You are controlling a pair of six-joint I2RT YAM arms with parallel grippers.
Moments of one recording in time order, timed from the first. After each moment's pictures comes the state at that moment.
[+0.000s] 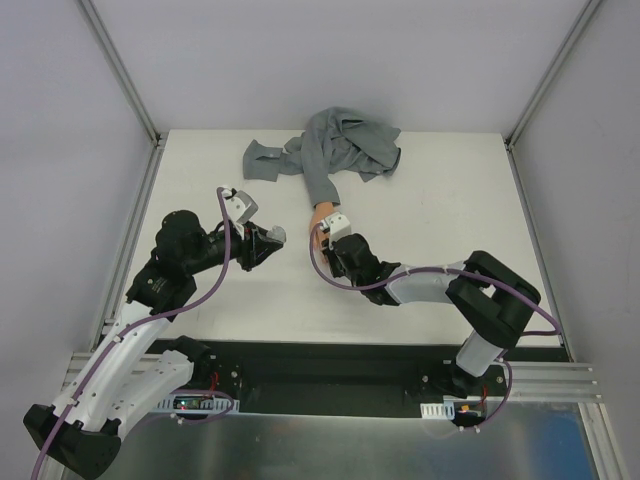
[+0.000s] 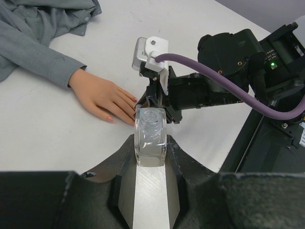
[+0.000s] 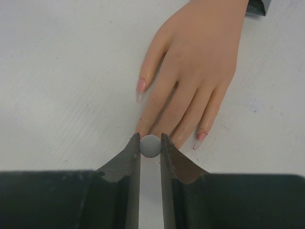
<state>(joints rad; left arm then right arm) -0.41 0.74 0.78 -0.28 0.57 -0.05 0.93 1.68 0.74 0.40 0.31 0.17</state>
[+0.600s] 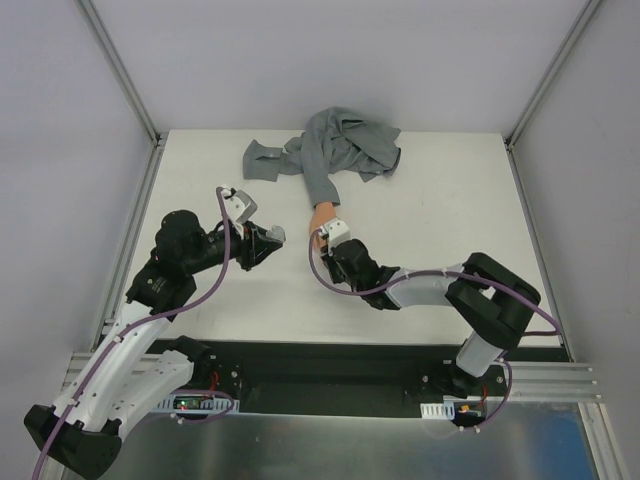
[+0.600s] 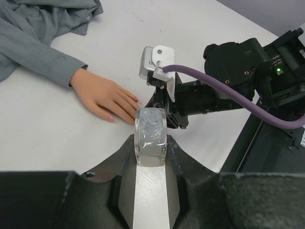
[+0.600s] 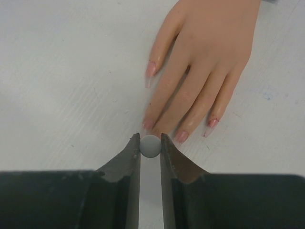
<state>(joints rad) -0.40 0.74 0.78 -0.28 0.57 -0.05 0.96 1.68 0.72 0.39 0.30 0.18</state>
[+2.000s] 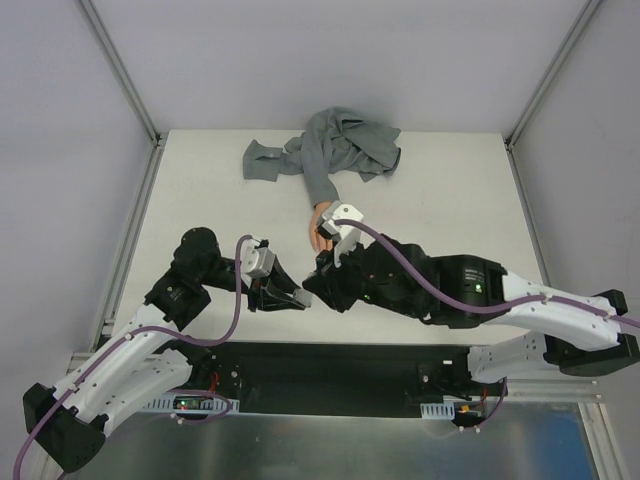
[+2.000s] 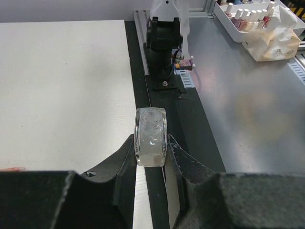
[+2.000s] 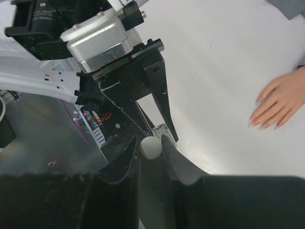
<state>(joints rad) -0.58 0.73 0.62 -0.02 1.18 0.02 1.49 1.22 1.58 -0.79 0.39 0.39</state>
